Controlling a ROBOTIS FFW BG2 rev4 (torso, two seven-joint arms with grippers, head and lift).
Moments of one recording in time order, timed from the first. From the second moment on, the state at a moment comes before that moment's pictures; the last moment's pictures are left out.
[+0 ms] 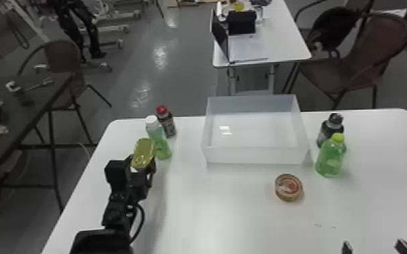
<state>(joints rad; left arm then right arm) 0.02 0.01 0.29 -1.26 -0.14 -0.24 -0.14 0.58 0.00 -0.06 -1.79 -0.04 -0.07 0.27</state>
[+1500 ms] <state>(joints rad) -0.40 0.01 -0.08 -1.00 -0.18 -0.12 -0.45 0.53 -0.01 -0.06 -1.75 -0.05 -0.07 0.28</state>
